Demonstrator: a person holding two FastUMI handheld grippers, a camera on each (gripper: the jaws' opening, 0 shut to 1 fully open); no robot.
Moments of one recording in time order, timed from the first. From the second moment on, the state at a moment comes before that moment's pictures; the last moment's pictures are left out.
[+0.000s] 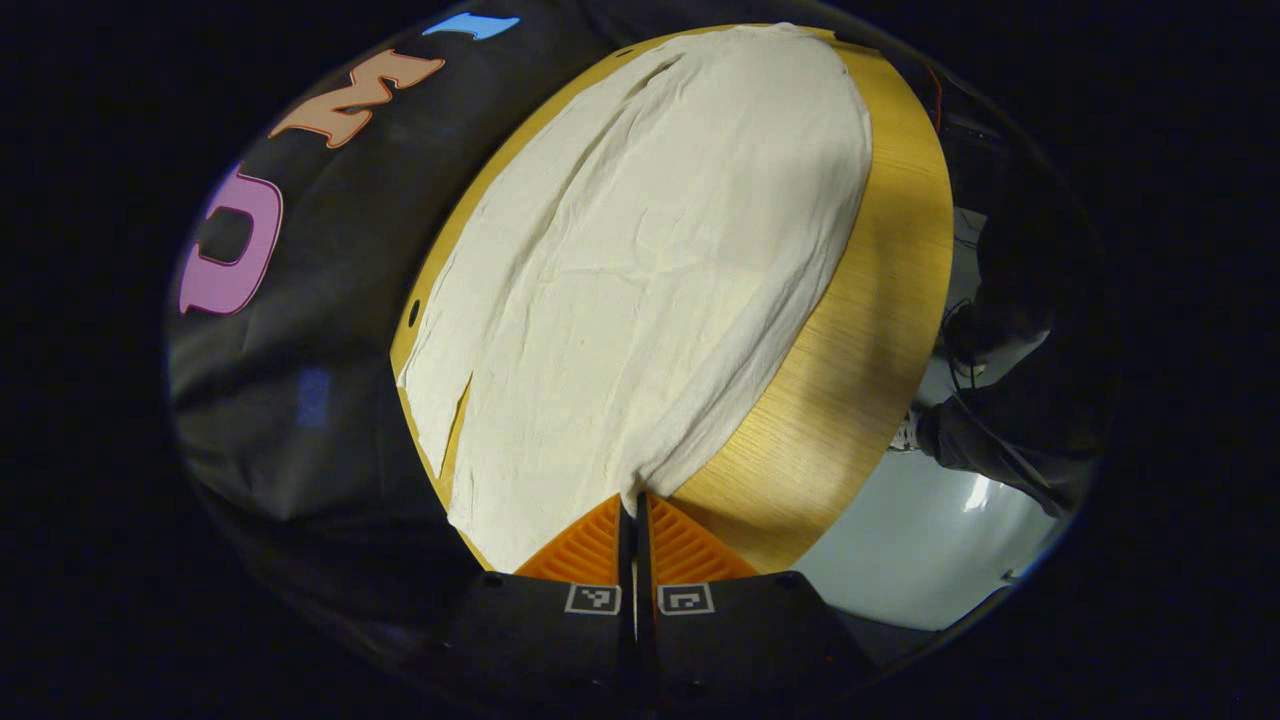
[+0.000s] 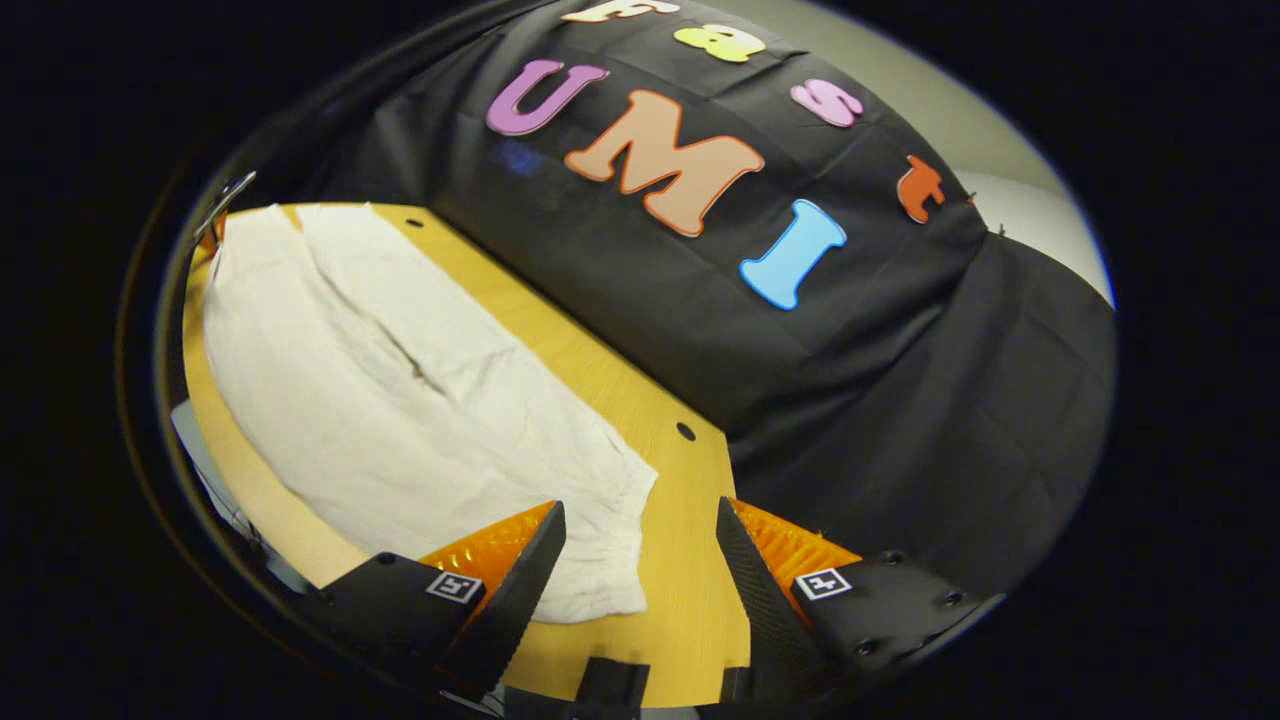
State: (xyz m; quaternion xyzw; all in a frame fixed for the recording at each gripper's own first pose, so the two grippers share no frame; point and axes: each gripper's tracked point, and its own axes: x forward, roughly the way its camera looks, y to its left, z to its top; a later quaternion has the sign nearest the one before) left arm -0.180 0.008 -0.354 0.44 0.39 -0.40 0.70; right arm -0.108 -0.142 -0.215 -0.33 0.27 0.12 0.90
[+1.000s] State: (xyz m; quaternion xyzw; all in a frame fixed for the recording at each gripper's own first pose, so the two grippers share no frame) left arm -0.180 0.008 -0.355 0.46 0.39 -0.39 0.70; right arm -0.193 -0.127 -0.326 -0.49 0.33 0.32 0.74
